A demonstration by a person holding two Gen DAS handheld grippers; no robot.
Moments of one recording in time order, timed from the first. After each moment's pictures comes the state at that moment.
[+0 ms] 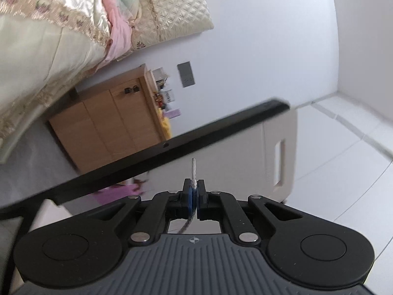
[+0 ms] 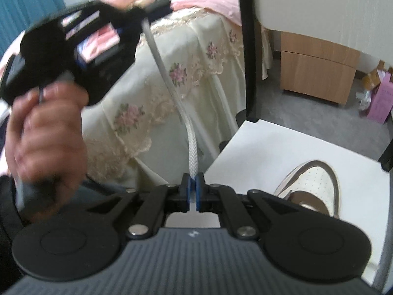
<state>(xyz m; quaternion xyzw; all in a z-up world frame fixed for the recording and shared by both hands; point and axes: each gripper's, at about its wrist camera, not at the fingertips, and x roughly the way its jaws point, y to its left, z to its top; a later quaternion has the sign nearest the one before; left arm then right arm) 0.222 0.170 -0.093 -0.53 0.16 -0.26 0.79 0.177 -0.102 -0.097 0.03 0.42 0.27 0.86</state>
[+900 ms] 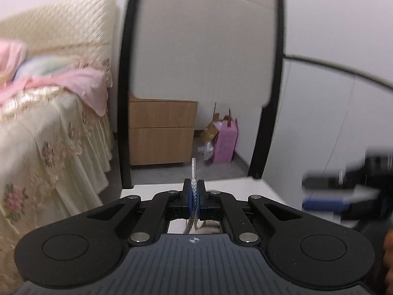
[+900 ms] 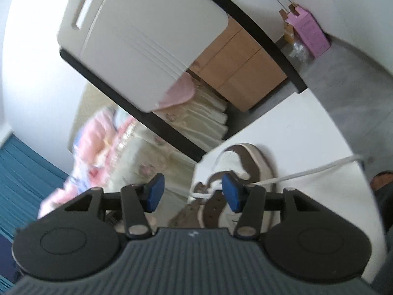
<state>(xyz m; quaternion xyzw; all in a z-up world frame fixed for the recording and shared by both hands) 0.111 -0.016 -0.088 0.02 0.23 -0.18 0.96 0.091 -0.312 -0.135 0.42 0.29 0.16 0.85</state>
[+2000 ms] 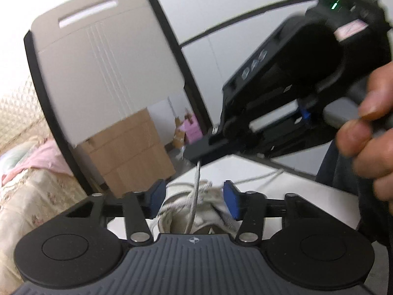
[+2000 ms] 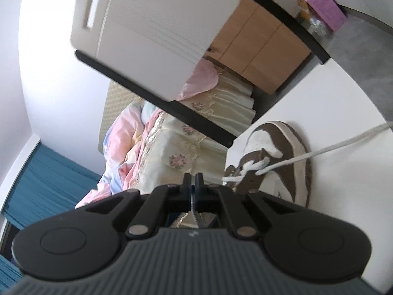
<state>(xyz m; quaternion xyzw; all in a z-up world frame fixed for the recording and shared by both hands) 0.043 -0.080 -0.112 0.23 0.14 -0.27 0.92 0.090 -0.304 -0.144 0.47 0.29 0.22 0.81</state>
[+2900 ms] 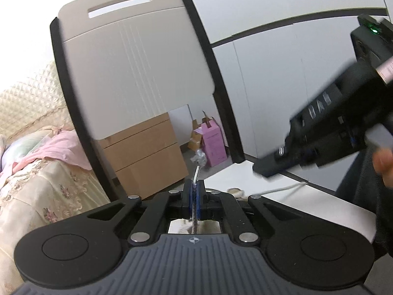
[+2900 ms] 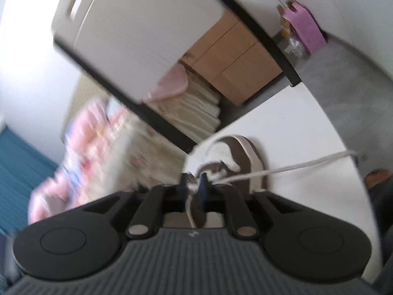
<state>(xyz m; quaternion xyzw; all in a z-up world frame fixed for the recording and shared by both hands) 0.076 -0.060 -0.098 0.20 0.15 -0.23 0.94 0.088 -0.304 -0.132 0.36 0.32 0.15 0.86</state>
